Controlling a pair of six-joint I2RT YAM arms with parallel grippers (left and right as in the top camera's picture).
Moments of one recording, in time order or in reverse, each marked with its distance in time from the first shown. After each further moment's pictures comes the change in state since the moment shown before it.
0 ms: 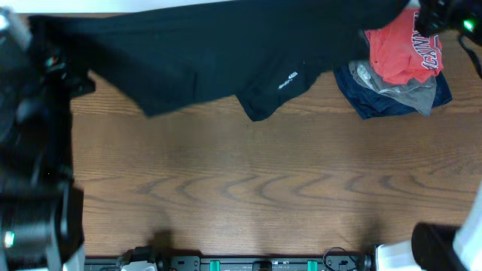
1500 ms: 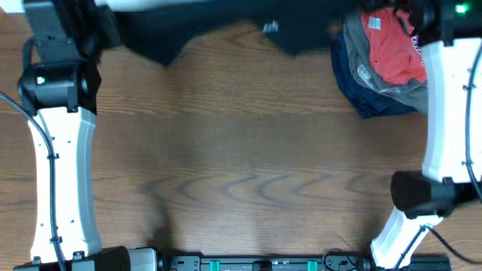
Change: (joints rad) left arm 0.017 0.529 0.173 -0.270 0.077 0.060; right arm 0.140 0.377 0.023 0.026 0.172 -0.018
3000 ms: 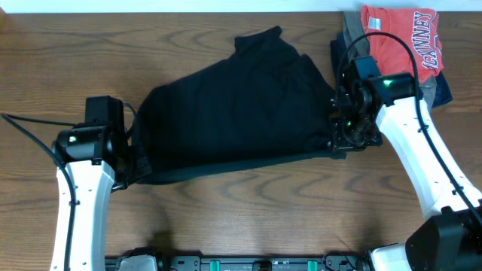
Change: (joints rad) left arm 0.006 -0.282 -0.595 -0.558 0.003 -0.212; right arm 0.145 -0.388 -1.038 -0.249 0.152 0.370
